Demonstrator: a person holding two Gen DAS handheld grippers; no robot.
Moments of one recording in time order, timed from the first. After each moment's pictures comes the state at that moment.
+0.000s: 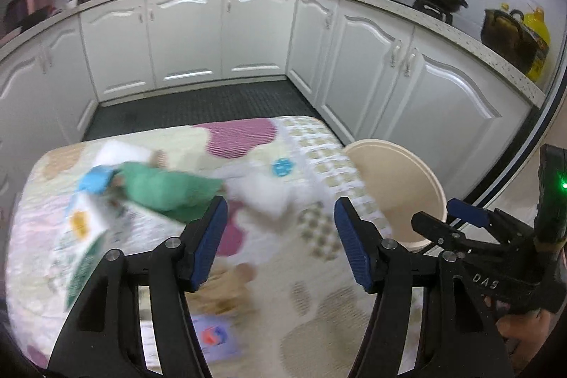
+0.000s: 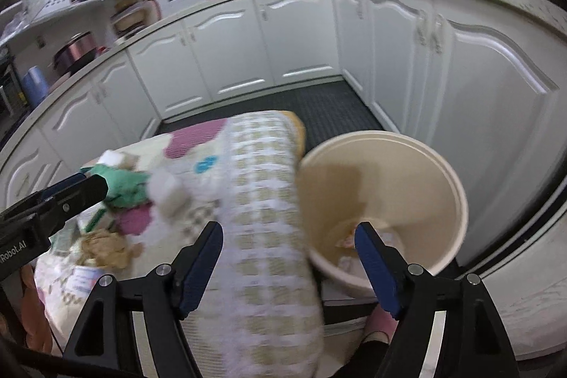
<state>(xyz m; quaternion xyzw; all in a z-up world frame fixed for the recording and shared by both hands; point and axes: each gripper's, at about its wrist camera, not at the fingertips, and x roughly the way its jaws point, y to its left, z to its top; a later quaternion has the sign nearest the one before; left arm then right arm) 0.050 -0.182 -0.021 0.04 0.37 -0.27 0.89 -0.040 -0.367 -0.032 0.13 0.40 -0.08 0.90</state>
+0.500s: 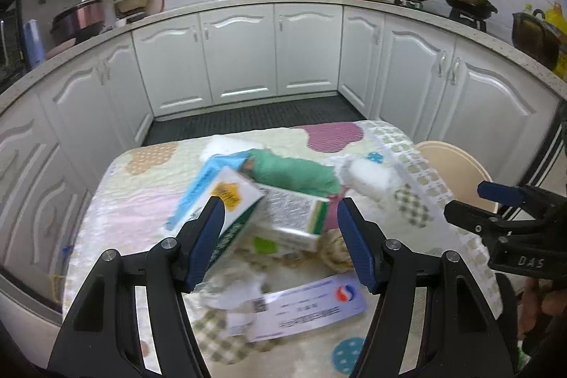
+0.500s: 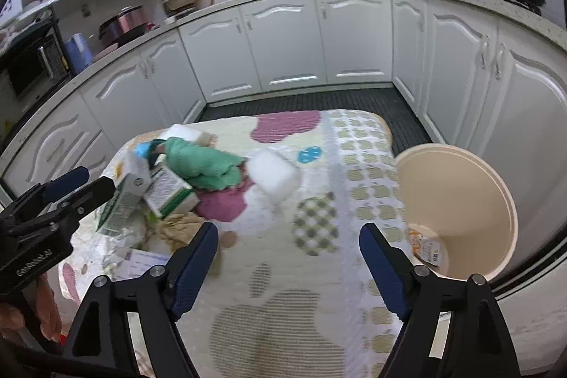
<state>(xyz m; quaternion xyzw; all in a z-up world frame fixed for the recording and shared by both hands) 0.034 -0.083 -0.023 0.07 0.32 -0.18 0.93 -0.023 -0.276 -0.021 0.10 0.40 -0.01 0.91</state>
